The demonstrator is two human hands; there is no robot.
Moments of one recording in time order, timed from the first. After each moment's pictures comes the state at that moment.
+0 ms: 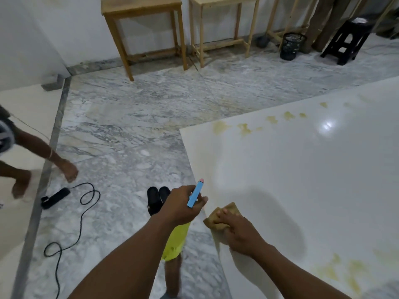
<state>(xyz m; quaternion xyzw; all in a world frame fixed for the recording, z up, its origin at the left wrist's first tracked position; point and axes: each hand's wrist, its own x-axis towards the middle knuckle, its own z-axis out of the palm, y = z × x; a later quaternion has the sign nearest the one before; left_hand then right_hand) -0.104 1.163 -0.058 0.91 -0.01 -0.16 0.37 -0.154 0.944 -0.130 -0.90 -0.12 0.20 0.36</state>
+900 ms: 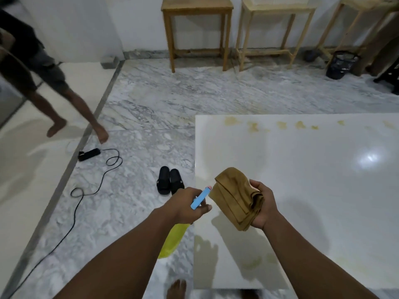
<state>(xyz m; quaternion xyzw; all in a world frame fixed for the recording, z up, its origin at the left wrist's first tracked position) -0.223 1.074 -0.027 0.90 0.07 -0.19 0.38 -0.153 0.842 -0.039 -0.37 0.29 0.40 0.79</state>
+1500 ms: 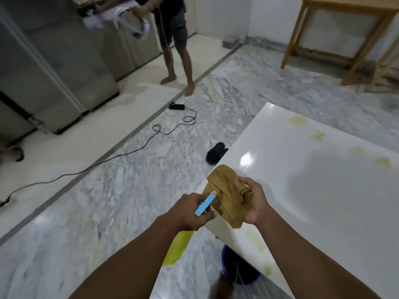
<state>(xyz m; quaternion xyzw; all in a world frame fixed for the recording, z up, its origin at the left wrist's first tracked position) -0.386 0.893 -0.024 0.81 0.37 -0.07 0.44 -0.198 0.790 -0.040 -0.46 0.11 0.66 0.58</state>
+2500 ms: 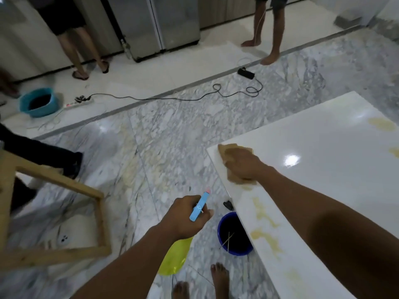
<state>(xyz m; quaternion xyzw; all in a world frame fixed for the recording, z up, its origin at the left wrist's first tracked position) -0.454 0.698 -0.079 0.65 0.60 0.11 0.46 -0.210 0.827 -0.113 -0.66 -0.68 0.33 -0.03</state>
